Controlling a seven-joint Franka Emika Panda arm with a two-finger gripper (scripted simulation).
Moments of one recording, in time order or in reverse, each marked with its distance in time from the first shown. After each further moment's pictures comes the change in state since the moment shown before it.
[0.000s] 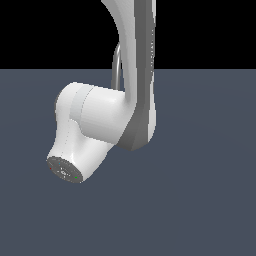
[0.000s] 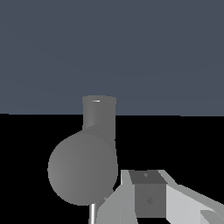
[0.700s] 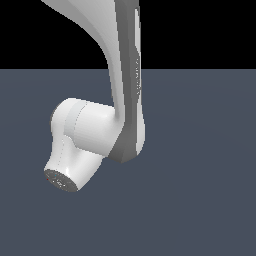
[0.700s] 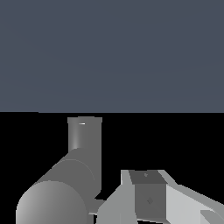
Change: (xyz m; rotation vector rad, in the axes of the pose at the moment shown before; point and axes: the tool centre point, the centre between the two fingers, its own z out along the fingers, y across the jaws) arm 0.024 0.016 0.001 0.004 -0.025 0.005
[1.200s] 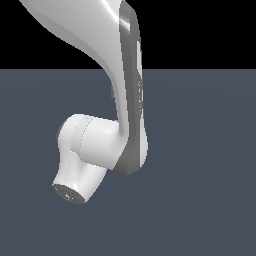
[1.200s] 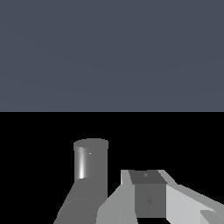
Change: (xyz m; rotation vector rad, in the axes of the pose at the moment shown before) arm 0.030 -0.008 0.000 -0.006 -0.012 0.005
